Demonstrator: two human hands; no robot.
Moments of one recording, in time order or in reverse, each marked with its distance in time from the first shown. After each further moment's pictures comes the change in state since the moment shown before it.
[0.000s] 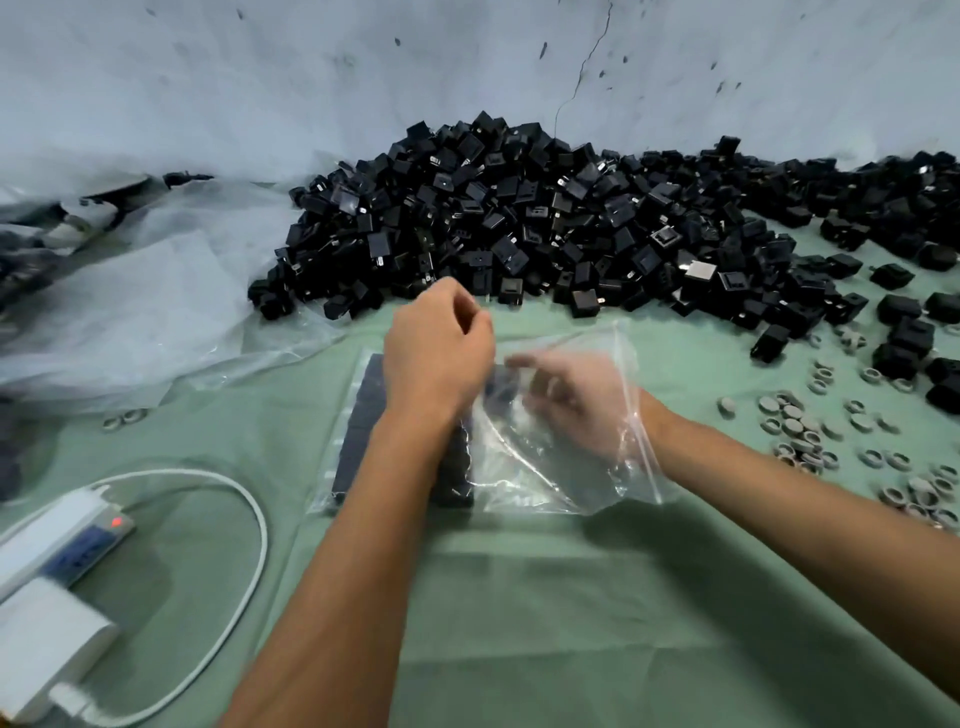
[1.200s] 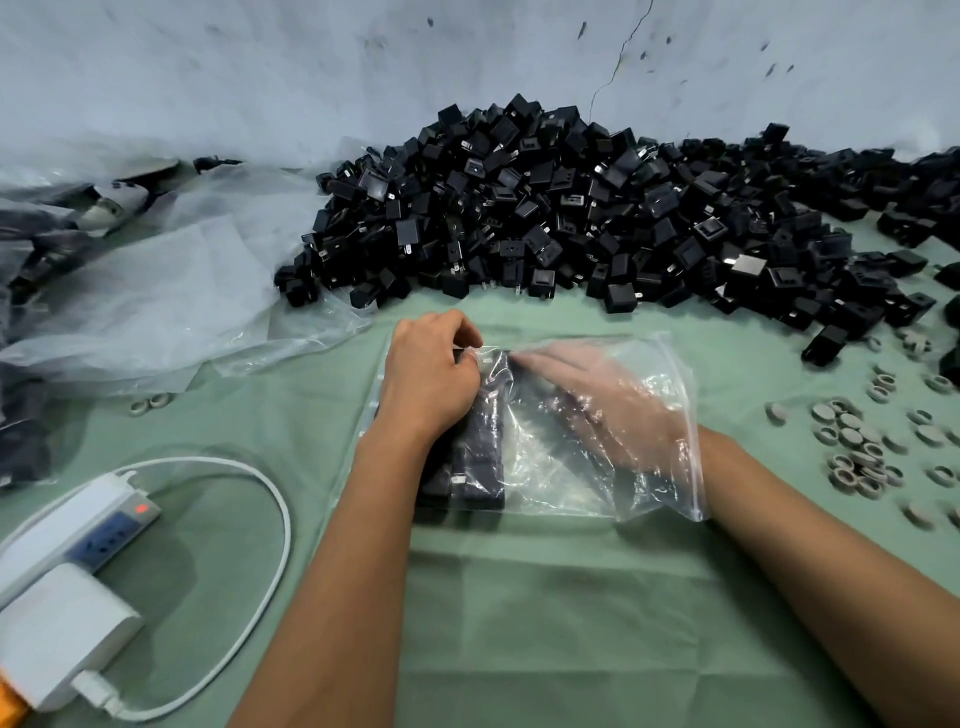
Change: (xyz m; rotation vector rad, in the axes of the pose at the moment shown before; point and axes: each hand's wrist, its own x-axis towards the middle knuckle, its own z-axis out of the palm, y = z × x) left_hand 0.007 -0.064 0.000 0.128 -0.174 0.049; right_hand 0.003 0.010 0.019 -0.098 0.080 -0.312
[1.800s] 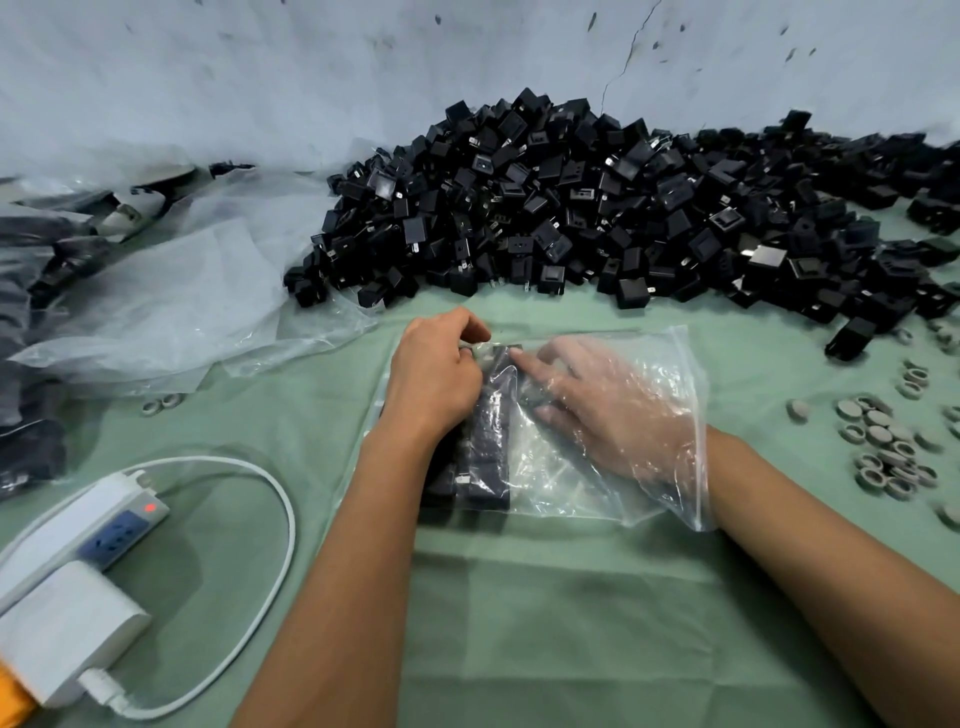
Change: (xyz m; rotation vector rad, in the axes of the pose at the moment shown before) left_hand 0.002 -0.001 0.004 -0.029 0.022 -0.035; right_hand 0.002 -0.014 0.011 -0.190 -0.047 0.124
